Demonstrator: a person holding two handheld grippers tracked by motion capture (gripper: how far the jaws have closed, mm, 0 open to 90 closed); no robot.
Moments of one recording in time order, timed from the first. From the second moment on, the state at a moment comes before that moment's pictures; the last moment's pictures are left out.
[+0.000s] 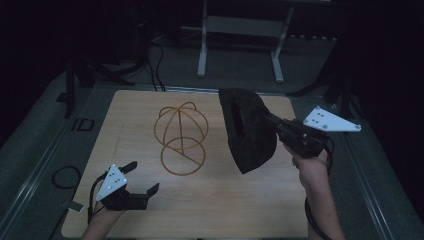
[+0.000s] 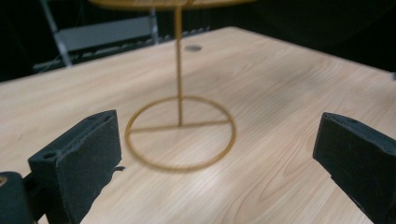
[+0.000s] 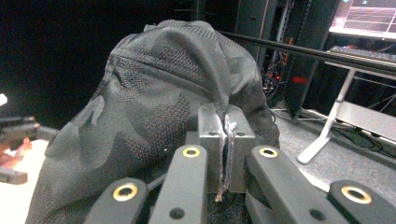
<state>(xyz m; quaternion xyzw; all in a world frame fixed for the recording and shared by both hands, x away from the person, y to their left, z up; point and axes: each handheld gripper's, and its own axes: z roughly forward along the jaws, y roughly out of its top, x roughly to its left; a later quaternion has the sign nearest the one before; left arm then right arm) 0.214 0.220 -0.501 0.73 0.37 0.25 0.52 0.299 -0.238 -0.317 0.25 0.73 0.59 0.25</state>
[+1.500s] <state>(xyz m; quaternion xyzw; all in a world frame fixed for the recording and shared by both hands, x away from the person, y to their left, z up) 0.207 0.244 -0.549 0.71 0.41 0.26 0.51 0.357 -0.081 -0.333 0.21 0.81 0.52 0.17</state>
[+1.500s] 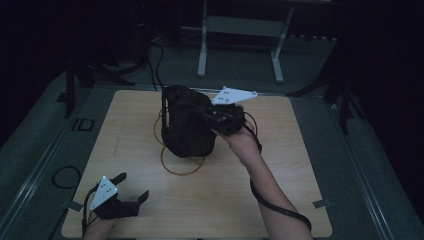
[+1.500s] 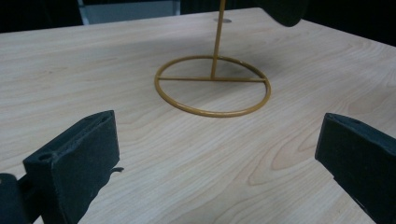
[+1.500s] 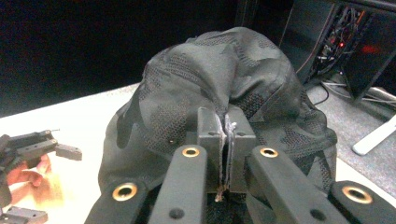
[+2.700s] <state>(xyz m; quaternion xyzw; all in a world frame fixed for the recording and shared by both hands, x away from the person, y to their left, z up) 0.205 0.245 -0.549 0.71 0.41 0.25 0.52 0.364 -0.068 -0.351 0.20 0.83 0.49 0.14</state>
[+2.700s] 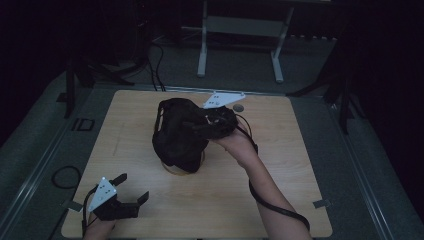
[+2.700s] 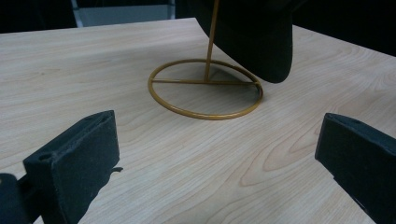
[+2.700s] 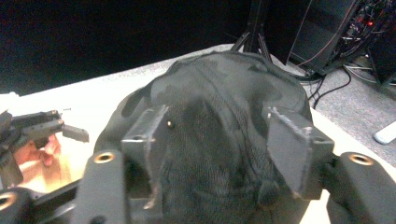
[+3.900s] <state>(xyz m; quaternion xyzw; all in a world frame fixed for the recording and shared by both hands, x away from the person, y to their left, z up) 0.205 0.240 -0.552 0.72 0.40 0.25 0.51 0.342 -0.130 -0.399 0.23 0.83 0.50 0.14</state>
